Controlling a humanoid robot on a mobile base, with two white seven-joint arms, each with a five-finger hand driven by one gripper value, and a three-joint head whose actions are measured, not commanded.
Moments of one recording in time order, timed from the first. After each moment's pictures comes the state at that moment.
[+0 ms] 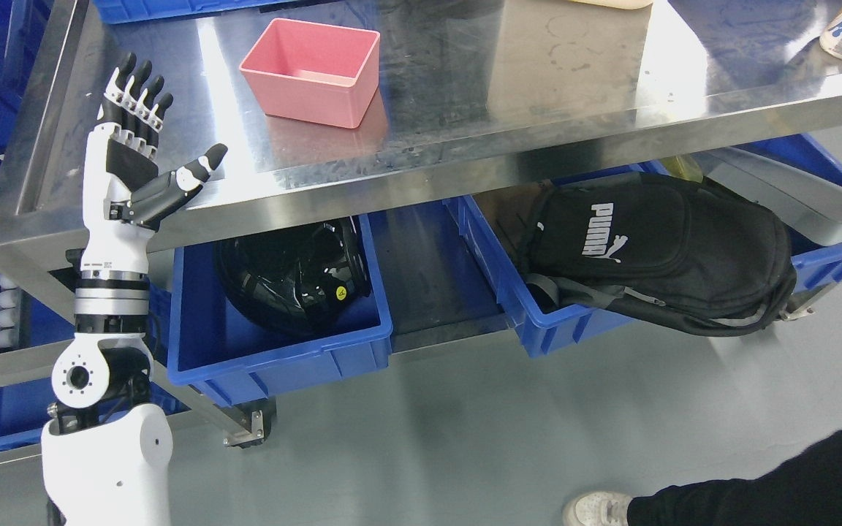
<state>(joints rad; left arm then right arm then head) -0.45 0.00 0.21 -1.59 0.18 -0.17 -0.31 0.00 0.00 0.00 0.00 0.00 0.02 -0.04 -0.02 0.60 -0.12</state>
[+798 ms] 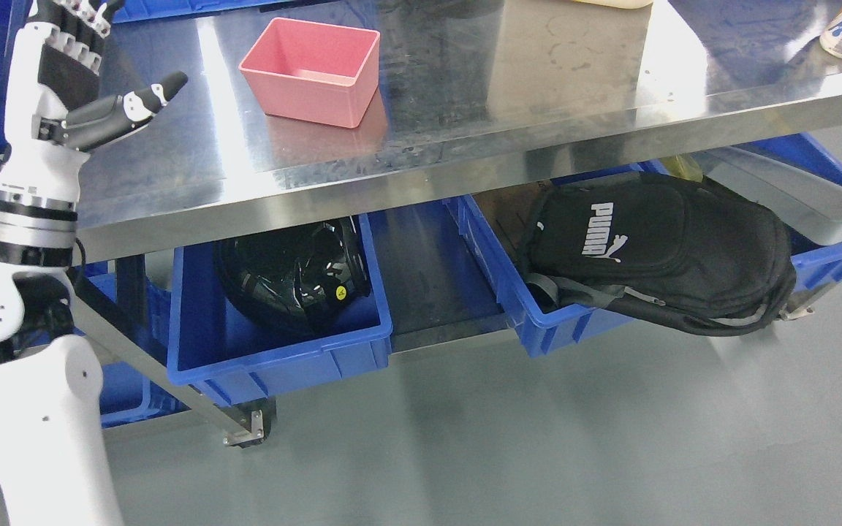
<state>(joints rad) -0.70 0.20 0.21 -1.52 0.12 -0.18 -0.65 0.00 0.00 0.00 0.00 0.00 0.02 -0.04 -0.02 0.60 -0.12</state>
